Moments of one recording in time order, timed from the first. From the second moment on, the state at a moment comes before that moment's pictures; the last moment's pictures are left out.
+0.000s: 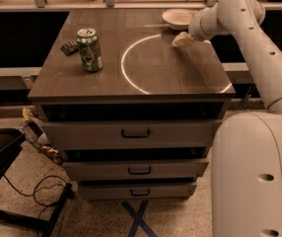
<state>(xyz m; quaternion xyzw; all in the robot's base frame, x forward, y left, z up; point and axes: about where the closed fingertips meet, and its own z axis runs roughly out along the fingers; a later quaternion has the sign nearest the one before) 0.888 -0.180 0.854 -0.52 0.71 -0.05 0.47</state>
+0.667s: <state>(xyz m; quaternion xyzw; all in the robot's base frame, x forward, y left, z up) 0.888 -0.180 0.856 -0.52 0.71 -0.05 0.47</state>
